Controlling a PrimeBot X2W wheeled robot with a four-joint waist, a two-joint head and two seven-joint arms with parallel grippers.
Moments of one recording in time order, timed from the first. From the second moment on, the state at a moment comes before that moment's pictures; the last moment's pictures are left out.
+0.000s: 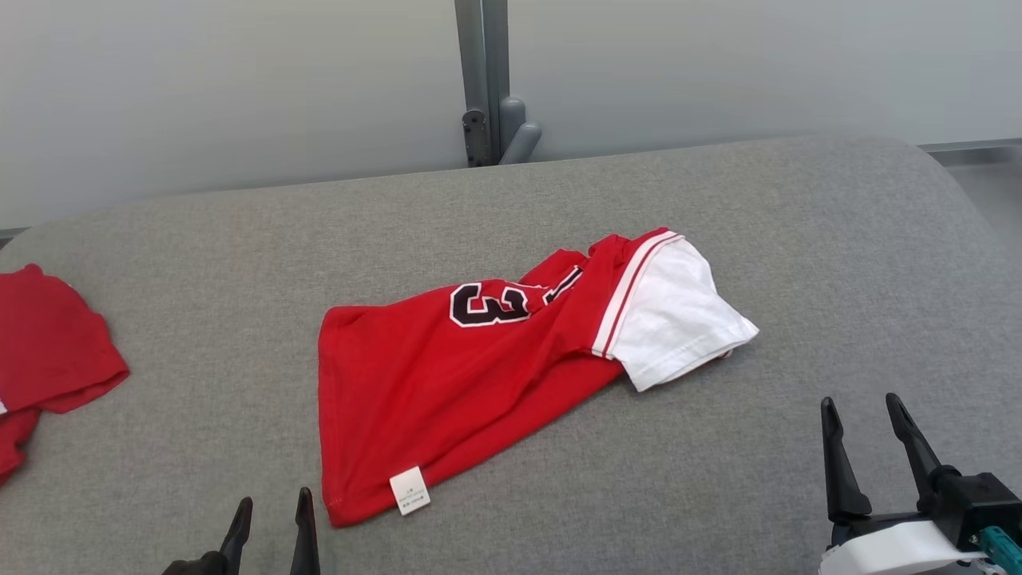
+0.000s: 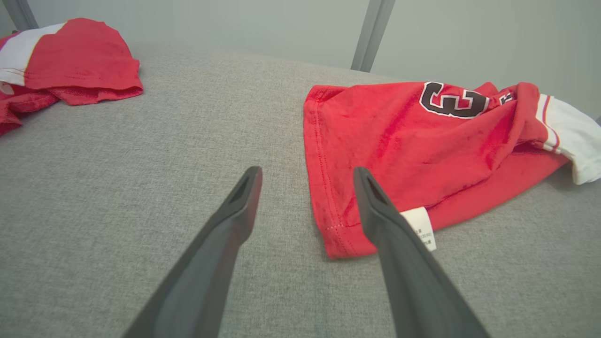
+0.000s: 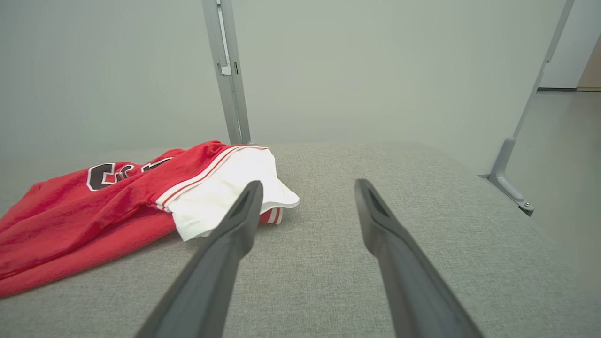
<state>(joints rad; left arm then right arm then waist) 0.13 0.08 -0.09 0.29 -0.33 -0.04 -0.26 0.13 -0.05 -0.10 0.05 0.07 0.13 -0.26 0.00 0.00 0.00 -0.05</state>
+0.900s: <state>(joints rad) 0.00 0.05 -0.17 0.57 -0.33 -0.12 -0.26 0.12 -0.05 -0.07 0.06 0.07 0.13 -0.26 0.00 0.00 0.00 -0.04</state>
